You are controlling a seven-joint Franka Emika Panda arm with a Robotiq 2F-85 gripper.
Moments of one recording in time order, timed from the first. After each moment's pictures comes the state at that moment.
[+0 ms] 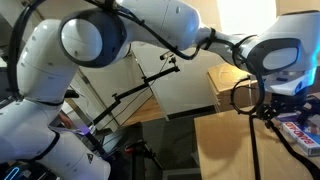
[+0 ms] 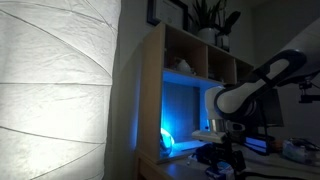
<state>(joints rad) -0.02 1.02 -0.17 -1.25 0.11 2.16 1.77</state>
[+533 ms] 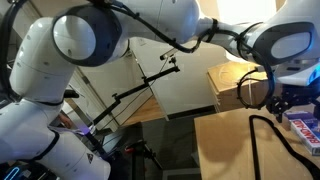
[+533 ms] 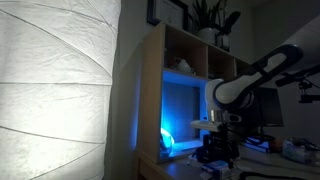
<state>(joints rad) -0.04 0.99 -0.17 -1.20 0.11 2.16 1.77</state>
